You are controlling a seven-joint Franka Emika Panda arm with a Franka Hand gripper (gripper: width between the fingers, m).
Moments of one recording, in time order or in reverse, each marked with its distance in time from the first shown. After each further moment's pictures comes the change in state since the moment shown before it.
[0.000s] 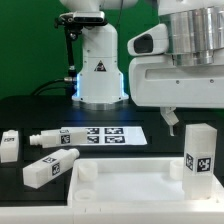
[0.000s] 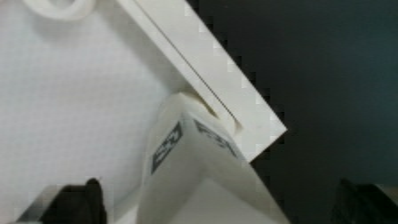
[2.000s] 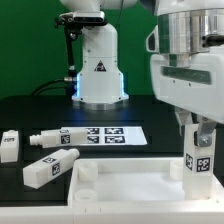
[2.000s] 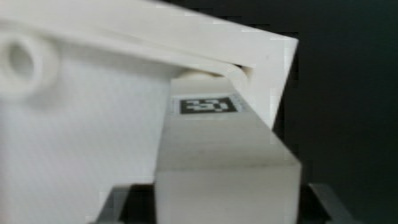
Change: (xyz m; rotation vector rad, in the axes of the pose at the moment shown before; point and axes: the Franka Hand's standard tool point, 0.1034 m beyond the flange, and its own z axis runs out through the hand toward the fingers) arm 0.006 0.008 0.003 0.037 0.070 0.914
